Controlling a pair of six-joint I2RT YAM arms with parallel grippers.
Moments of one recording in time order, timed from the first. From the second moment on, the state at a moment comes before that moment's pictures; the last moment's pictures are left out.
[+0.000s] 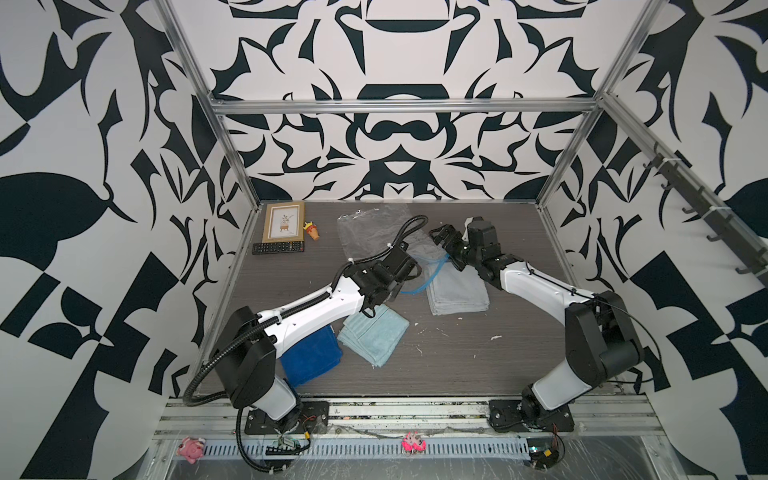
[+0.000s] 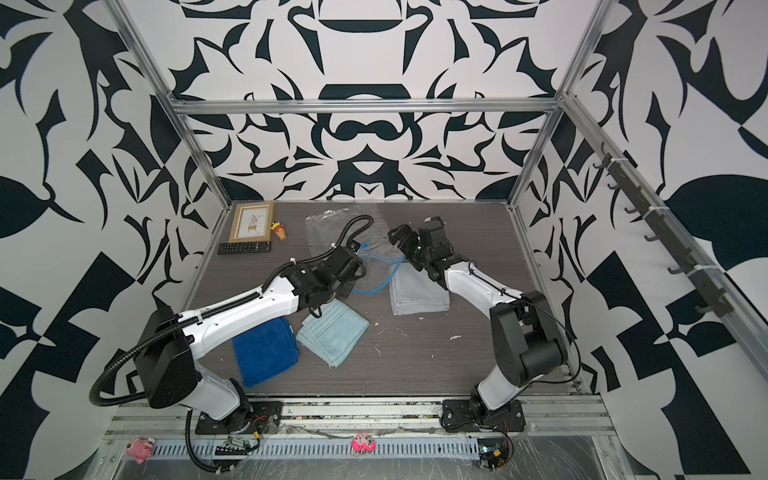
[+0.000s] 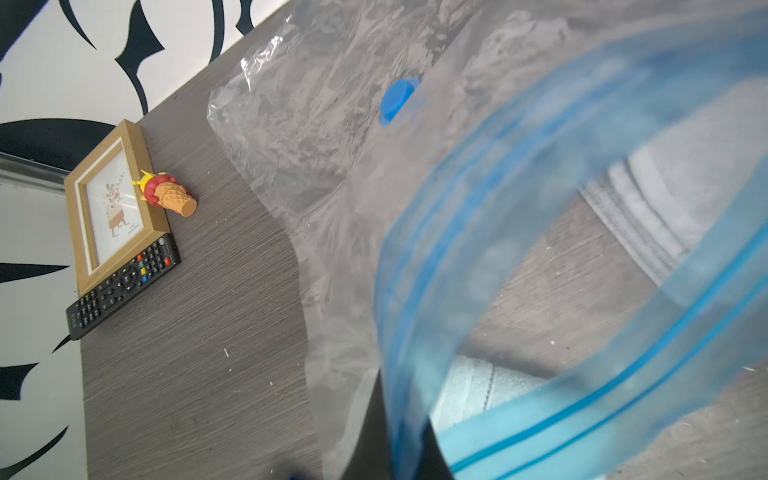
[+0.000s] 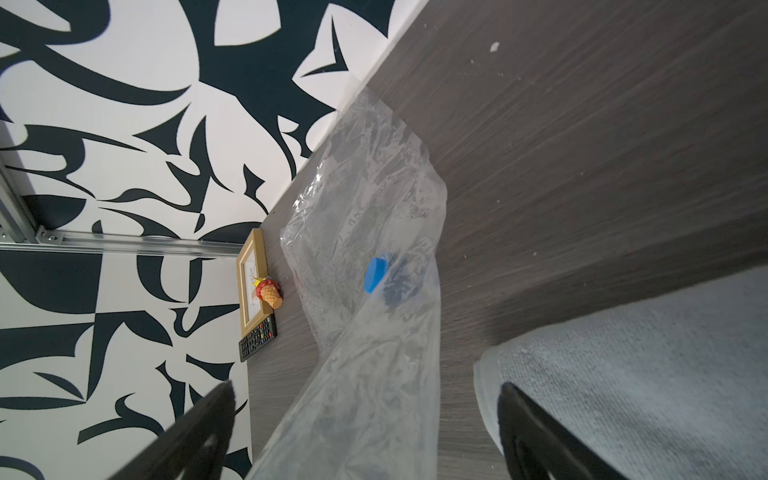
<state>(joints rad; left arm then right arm) -0.89 1.58 1.25 -0.69 -0.50 -0.18 0.35 1.61 1.05 0.03 -0.19 1.04</state>
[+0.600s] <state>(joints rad) -0.89 1.64 1.29 -0.71 -0.45 -0.10 0.32 1.55 1.03 -0.01 -0.20 0.93</state>
